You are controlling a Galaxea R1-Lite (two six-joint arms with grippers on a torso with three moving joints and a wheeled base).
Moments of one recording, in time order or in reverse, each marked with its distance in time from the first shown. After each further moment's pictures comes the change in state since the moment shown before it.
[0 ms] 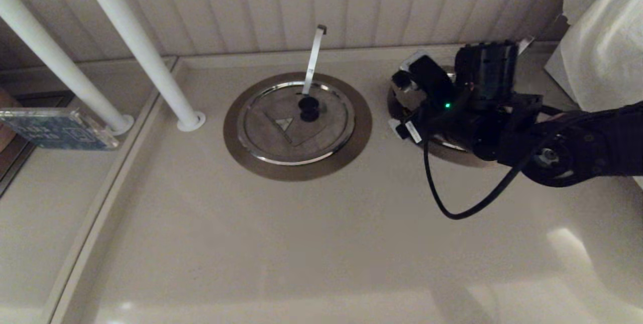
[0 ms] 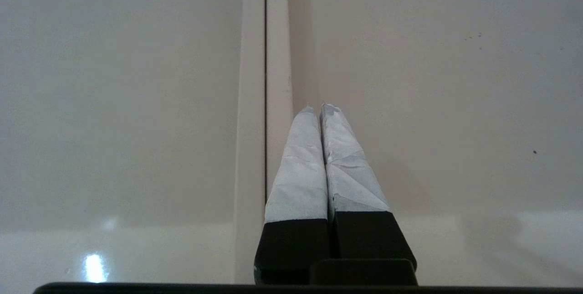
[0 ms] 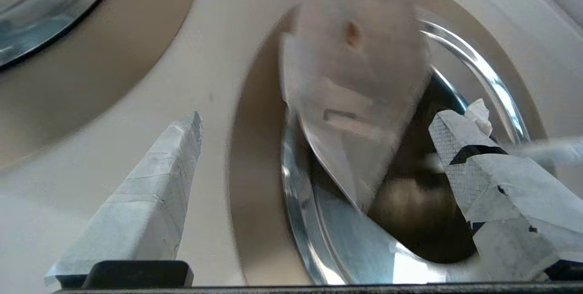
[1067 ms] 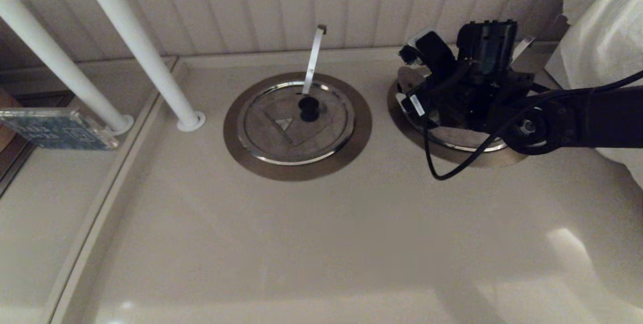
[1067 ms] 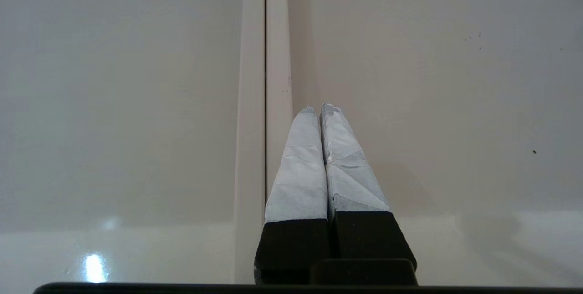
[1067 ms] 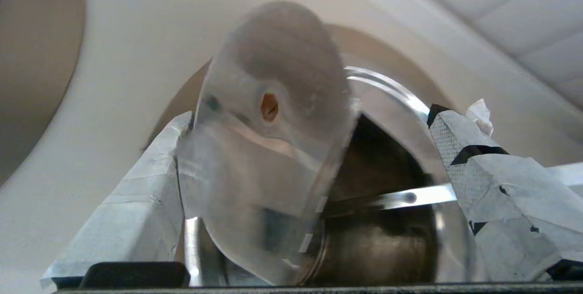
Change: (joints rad) left arm 0.000 0.000 0.000 0.000 0.000 0.000; right arm -0.076 0.083 -0.193 0.000 -0.012 -0.033
